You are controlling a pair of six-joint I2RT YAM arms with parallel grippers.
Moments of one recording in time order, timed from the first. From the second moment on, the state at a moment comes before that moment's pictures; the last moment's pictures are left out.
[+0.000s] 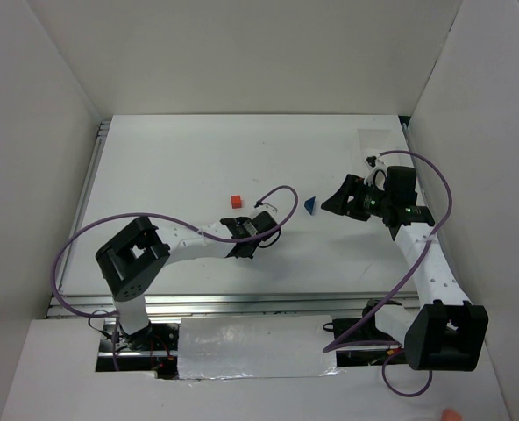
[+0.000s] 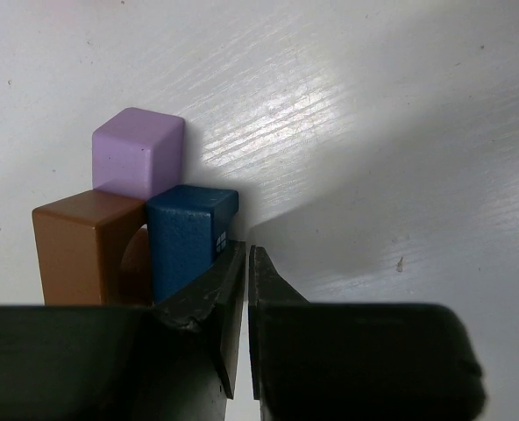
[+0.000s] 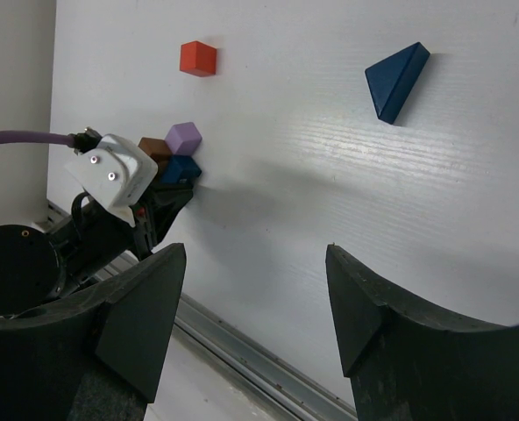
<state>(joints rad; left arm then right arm) -0.94 1.79 1.09 -0.44 -0.49 -0.35 -0.06 1.09 0.84 -0.44 -0.65 0.33</state>
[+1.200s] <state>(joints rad) -0.94 1.79 1.09 -0.44 -0.51 -0.35 -0.06 1.09 0.84 -0.46 -0.64 0.33</state>
